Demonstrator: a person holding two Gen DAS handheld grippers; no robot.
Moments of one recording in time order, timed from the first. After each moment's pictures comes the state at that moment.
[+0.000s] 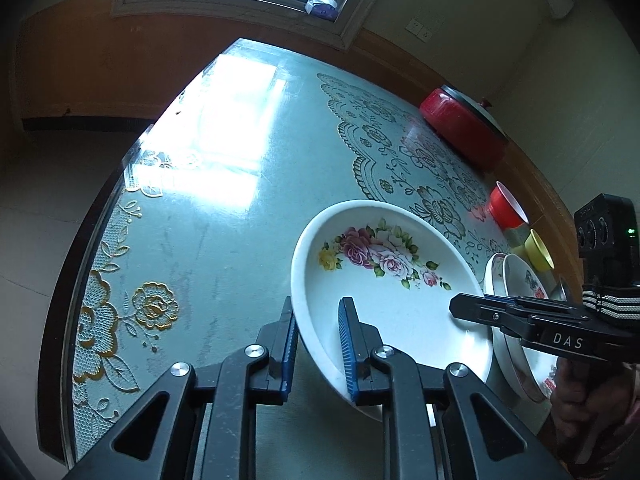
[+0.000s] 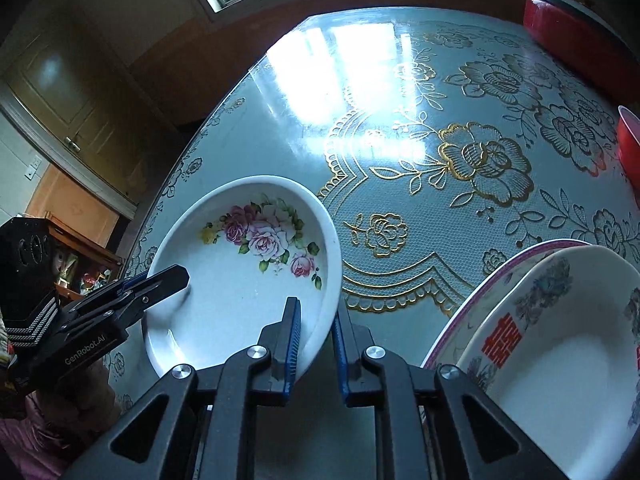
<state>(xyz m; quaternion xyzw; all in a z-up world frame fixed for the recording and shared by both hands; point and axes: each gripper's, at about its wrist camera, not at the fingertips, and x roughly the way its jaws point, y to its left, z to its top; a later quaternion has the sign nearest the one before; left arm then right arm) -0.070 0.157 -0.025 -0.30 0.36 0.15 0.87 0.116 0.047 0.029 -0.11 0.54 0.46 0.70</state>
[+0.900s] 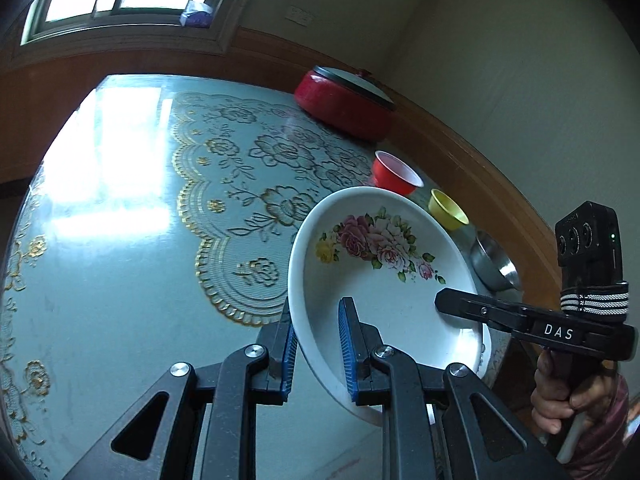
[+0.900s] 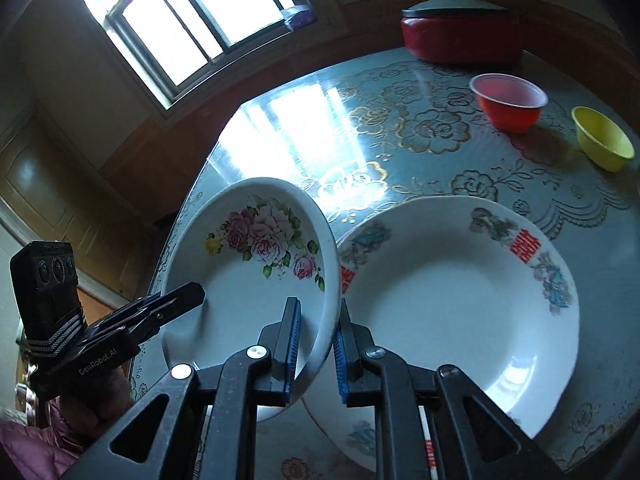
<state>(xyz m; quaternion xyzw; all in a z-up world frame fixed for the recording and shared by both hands) 0.004 0.074 0.029 -0.22 0.36 -0.03 0.91 0.118 -0.113 0.086 0.04 0.49 0.36 0.79</state>
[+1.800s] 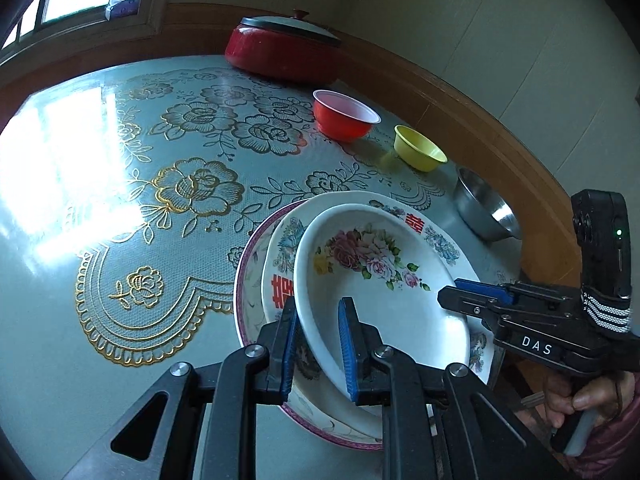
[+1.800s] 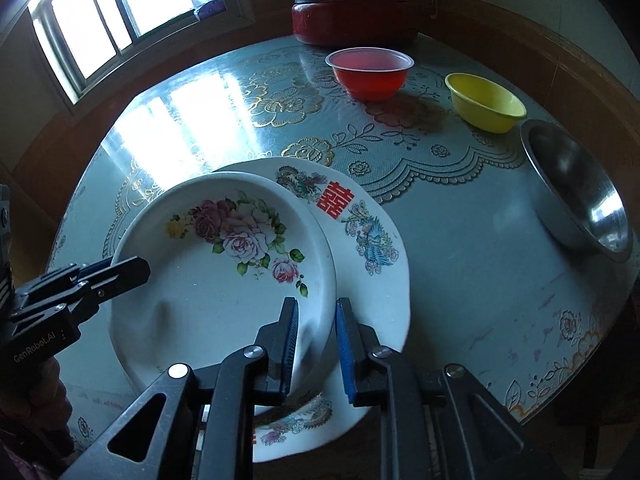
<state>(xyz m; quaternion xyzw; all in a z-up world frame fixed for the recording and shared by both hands) 0.077 0.002 0.007 -0.15 0.42 -0.09 0.89 0.139 -0.166 0.055 -0.06 0.52 0.22 0.82</state>
